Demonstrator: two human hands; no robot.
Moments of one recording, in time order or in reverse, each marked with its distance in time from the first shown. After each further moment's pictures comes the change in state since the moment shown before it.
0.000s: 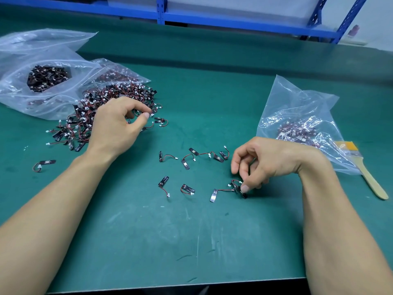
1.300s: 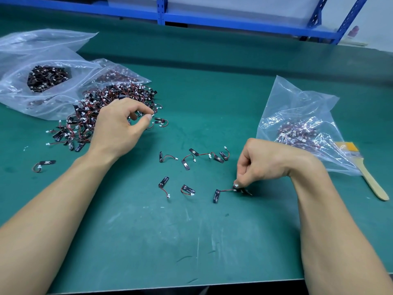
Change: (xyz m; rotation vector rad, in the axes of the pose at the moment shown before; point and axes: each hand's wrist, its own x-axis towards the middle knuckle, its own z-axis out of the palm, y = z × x) left_hand -0.001 0.004 0.000 -0.006 -0.030 0.000; right_hand 0.001 -0.018 0.014 -0.348 0.183 0.087
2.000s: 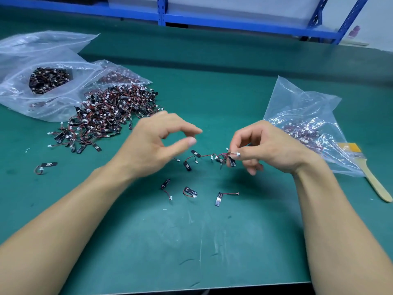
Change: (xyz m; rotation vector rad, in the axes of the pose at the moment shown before) left_hand -0.016 0.062 0.005 -0.254 -0.223 0.306; right_hand -0.002 -0.001 -0.004 0.667 0.164 -0.384
